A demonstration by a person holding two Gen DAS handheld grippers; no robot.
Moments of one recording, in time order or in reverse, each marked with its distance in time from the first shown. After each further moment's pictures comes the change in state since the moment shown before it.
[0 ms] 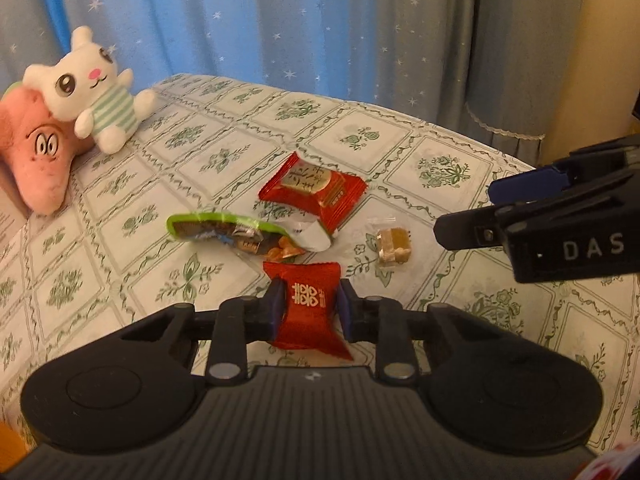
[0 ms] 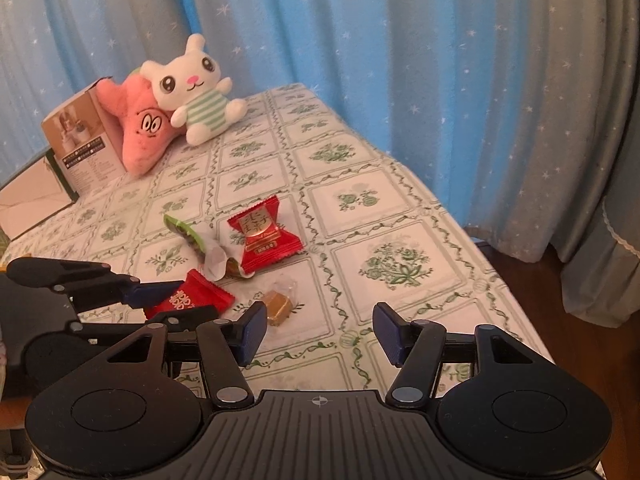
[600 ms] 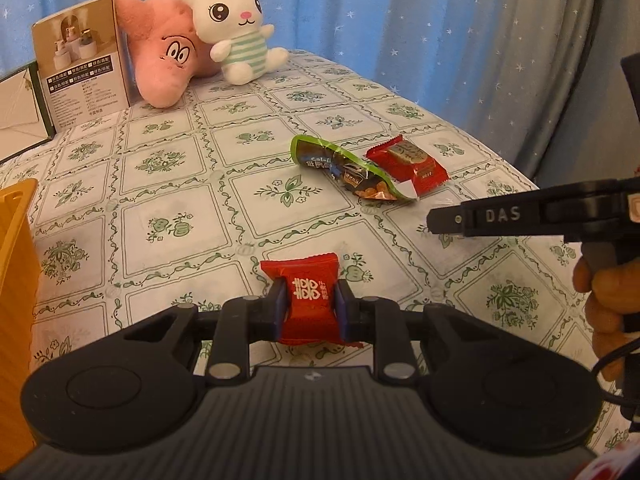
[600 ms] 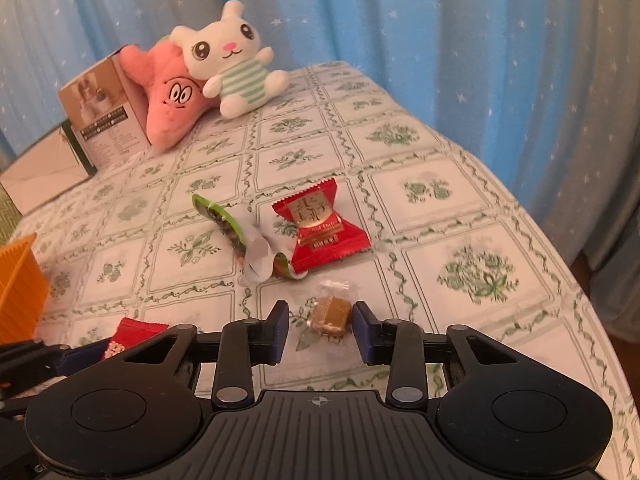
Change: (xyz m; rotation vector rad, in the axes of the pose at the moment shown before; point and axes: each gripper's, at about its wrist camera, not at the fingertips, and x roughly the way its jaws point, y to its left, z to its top) left arm -0.046 0.025 -0.059 -0.362 -0.052 0.131; right arm 0.047 0.032 0.004 -0.080 0.035 0.051
